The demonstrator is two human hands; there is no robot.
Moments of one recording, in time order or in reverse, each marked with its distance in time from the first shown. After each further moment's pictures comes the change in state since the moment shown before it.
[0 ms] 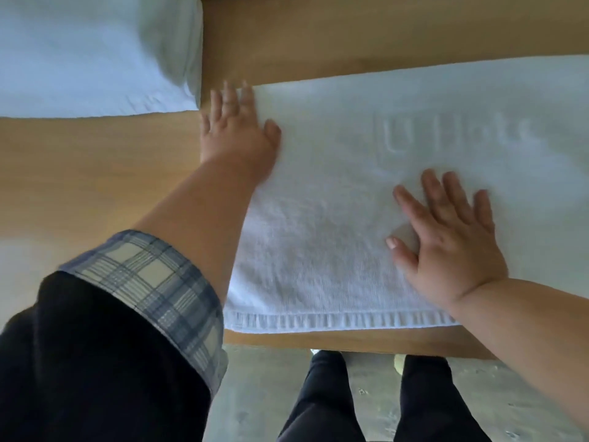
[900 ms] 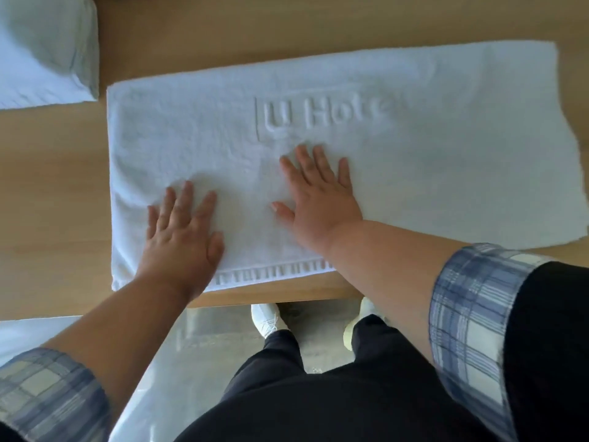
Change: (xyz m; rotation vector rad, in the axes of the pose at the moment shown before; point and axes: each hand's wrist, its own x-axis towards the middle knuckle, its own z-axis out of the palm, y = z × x) left_hand -0.199 0.016 0.044 0.046 -0.061 0.291; right_hand 0.007 0.008 -0.004 0.043 -0.073 -0.062
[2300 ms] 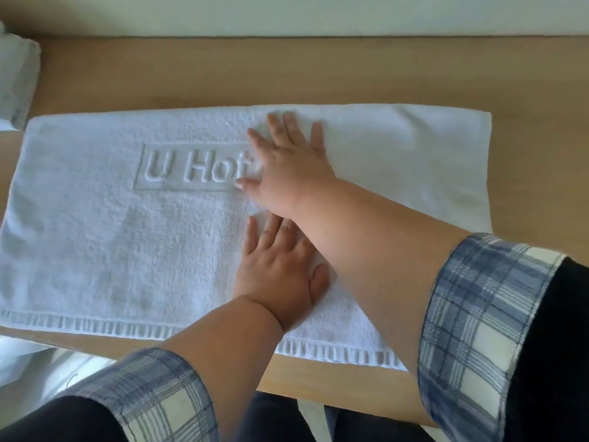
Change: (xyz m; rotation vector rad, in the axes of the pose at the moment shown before) left_hand 0.100 0.356 0.030 0.040 0.044 0.031; right_hand 0.109 0.195 -0.069 0.068 -0.023 -0.257
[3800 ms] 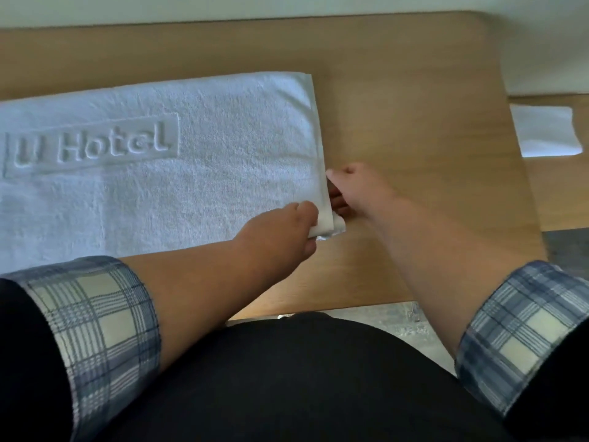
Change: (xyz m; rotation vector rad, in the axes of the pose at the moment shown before) left_hand -0.006 0.163 -0.036 -0.187 -0.186 0.375; right_hand -0.243 0.190 -0.025 1.065 -0.004 0.826
